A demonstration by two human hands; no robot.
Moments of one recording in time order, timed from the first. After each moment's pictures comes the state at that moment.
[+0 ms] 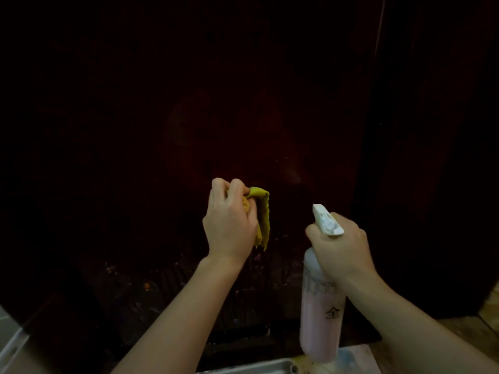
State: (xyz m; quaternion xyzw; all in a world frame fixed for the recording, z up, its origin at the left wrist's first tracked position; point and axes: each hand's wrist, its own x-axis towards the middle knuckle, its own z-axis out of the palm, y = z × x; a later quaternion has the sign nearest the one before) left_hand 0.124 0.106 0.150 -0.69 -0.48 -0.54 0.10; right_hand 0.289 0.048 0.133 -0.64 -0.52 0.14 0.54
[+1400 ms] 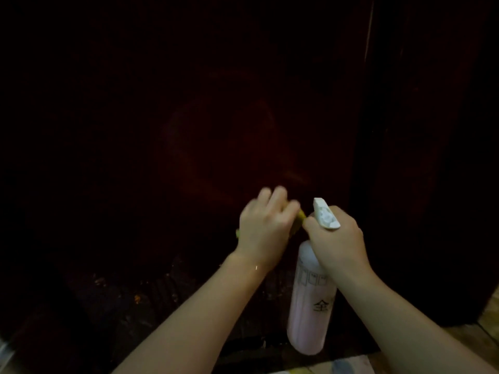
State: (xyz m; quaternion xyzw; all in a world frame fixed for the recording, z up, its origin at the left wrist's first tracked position) left_hand 0.175 0.113 0.152 -0.79 -0.34 -0.41 0.31; right_hand 0.295 0.062 0.148 -0.63 -0.49 0.16 0.59
